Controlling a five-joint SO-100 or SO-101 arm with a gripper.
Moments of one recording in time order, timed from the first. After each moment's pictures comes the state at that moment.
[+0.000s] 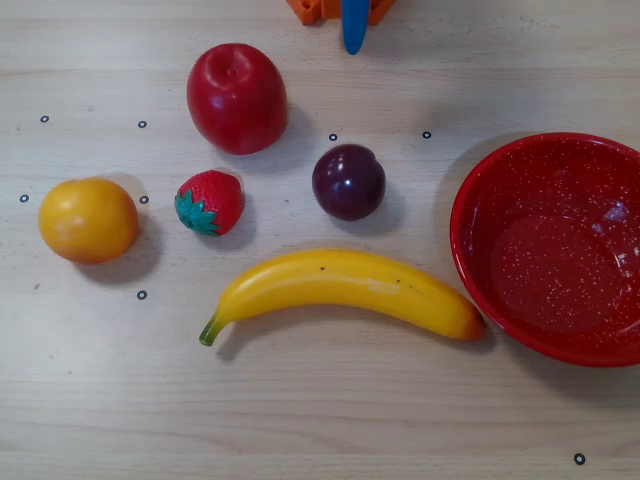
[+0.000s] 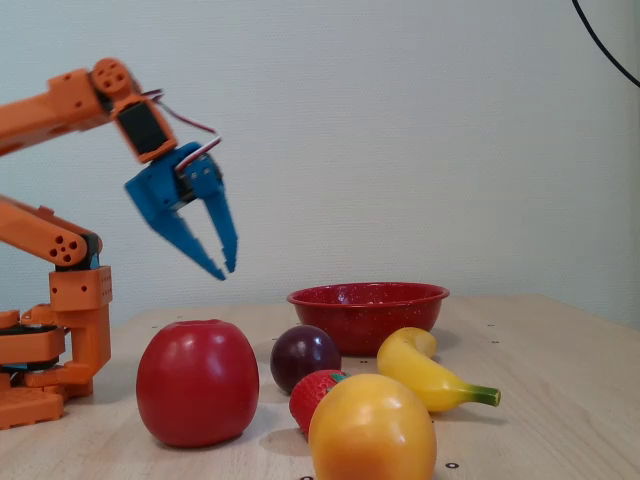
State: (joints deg) arm 5.5 143.4 127.4 79.7 2.5
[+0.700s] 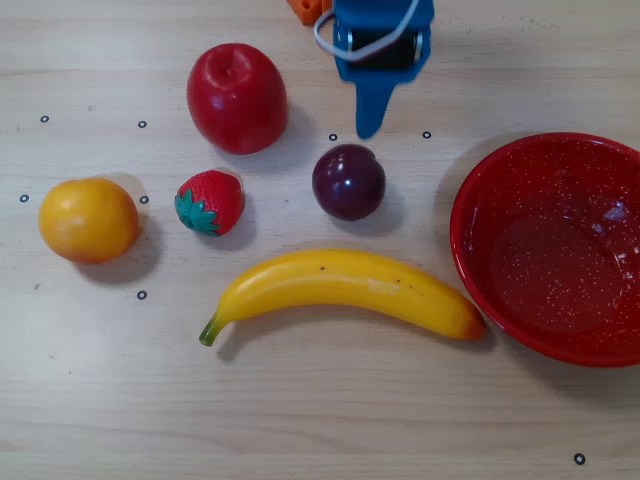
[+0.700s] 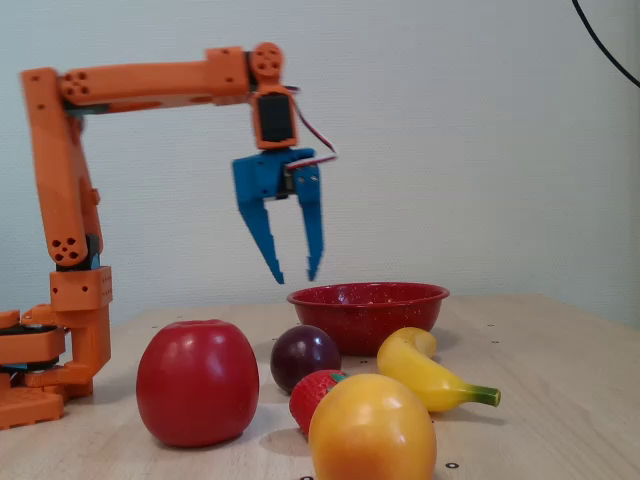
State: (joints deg) arm 5.7 90.1 83.0 91.1 1.9
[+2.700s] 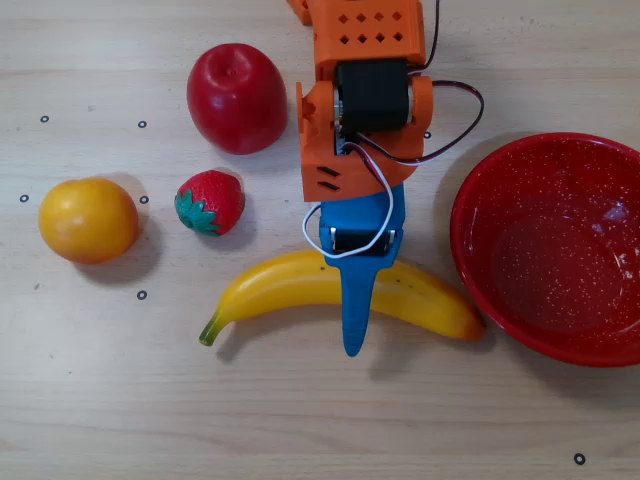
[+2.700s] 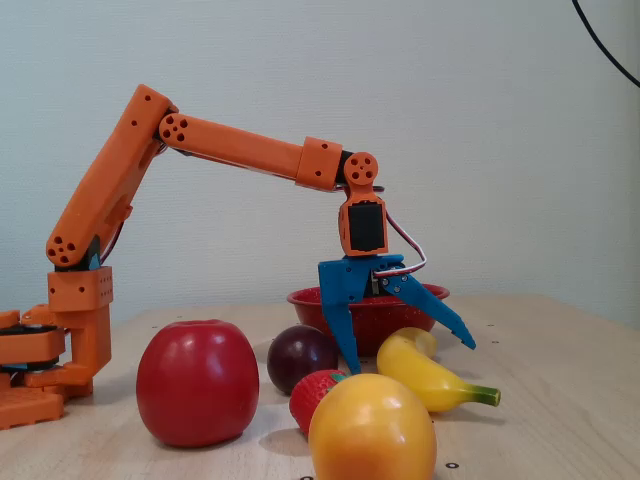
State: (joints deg) arm 2.3 54.9 68.3 71.4 3.7
